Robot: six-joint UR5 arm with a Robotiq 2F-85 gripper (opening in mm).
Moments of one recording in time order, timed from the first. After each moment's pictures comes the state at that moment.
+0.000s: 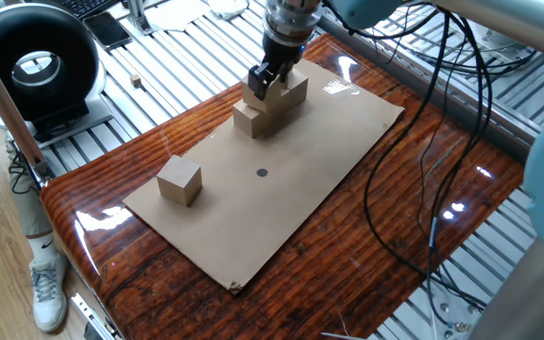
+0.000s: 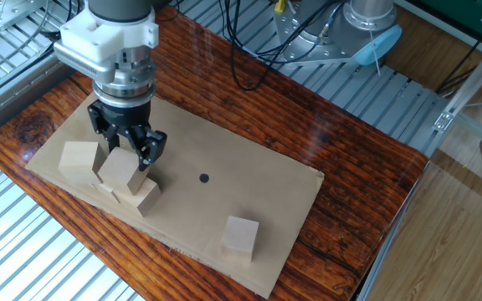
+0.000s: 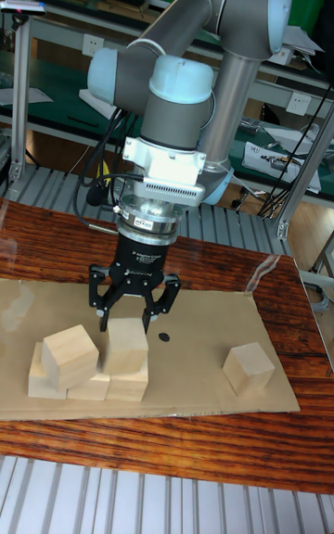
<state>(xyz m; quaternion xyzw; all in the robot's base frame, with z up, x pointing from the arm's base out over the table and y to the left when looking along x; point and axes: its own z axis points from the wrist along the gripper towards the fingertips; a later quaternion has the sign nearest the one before) 0.629 -0.035 0.107 -0.07 0.99 0.00 0.13</state>
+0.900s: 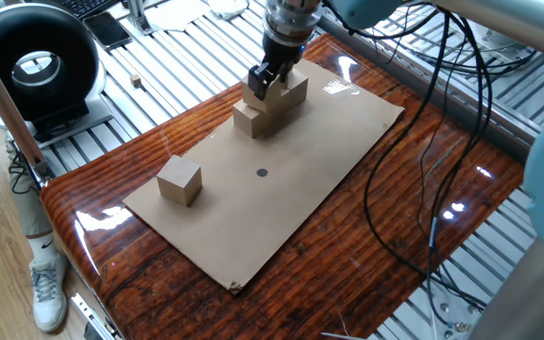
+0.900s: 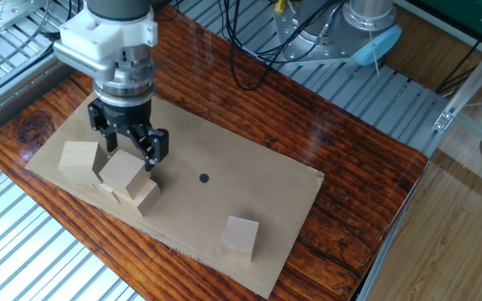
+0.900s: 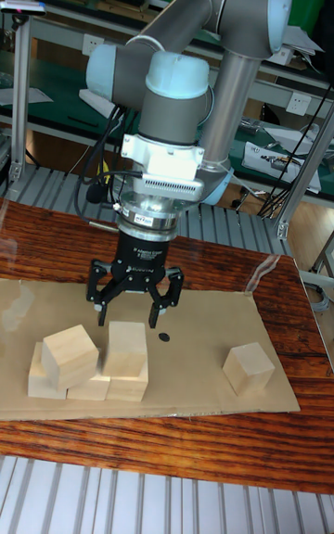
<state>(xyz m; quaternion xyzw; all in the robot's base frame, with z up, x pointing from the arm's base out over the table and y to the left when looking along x) 0.614 -0.031 0.115 -0.08 0.99 0.01 0.13</state>
